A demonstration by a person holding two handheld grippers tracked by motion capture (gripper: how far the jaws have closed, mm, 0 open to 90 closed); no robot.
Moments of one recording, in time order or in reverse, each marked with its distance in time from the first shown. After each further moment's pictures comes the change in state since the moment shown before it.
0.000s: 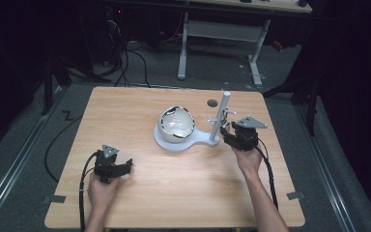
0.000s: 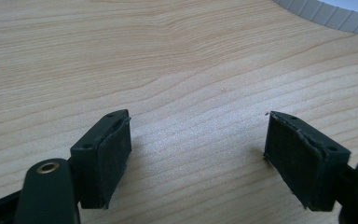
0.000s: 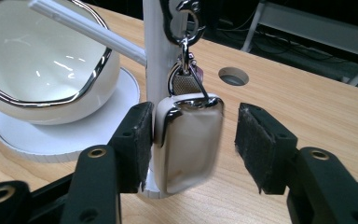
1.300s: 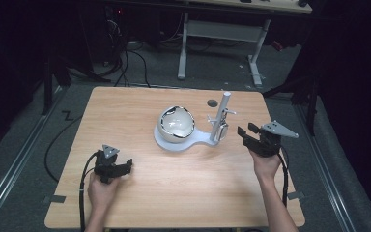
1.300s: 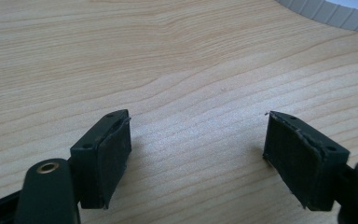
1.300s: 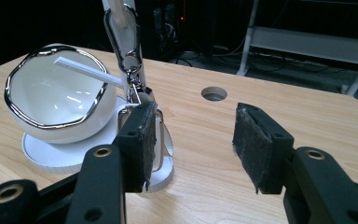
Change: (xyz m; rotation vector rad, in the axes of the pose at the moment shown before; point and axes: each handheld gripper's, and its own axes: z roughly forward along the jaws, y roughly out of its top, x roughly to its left) left arm -0.001 0.000 0.000 0.002 0.006 0.007; right arm -0.031 -0.010 -0.056 -0.134 0.018 0.115
